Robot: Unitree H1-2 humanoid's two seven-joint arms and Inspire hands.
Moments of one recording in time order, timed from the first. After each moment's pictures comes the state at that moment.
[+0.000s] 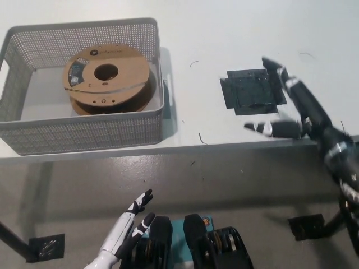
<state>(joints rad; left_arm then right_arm) -0.11 0.16 -0.20 0.43 0.26 -0.42 0.03 -0.45 -0.29 0.13 -0.05 -0.09 0.17 0.19</state>
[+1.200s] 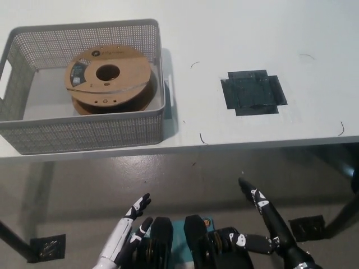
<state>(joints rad) -0.07 0.14 -0.19 0.39 0.26 -0.43 0.05 -0.08 -0.09 0.17 0.22 -0.17 -0.19 0.10</state>
